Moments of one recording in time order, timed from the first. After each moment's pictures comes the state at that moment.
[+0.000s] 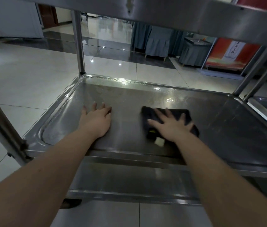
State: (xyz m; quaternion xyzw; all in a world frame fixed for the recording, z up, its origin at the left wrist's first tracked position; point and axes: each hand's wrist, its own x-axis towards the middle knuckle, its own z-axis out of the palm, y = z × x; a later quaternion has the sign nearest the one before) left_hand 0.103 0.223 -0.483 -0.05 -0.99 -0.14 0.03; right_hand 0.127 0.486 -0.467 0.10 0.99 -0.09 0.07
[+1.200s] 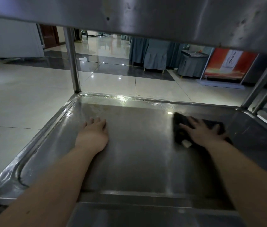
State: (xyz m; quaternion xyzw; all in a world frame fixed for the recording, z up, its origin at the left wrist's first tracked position) left_hand 0.044 0.236 -0.487 -0.02 -0.98 -0.20 0.06; right_hand 0.050 0.599 -0.469 0.20 0.97 -0.08 0.07
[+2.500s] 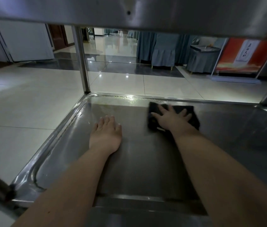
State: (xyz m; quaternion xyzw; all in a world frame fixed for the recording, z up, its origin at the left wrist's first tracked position) left_hand 0.041 0.242 -0.483 0.00 -0.98 -0.21 0.03; right_hand -0.039 0.472 -0.473 0.13 0.99 -0.09 0.04
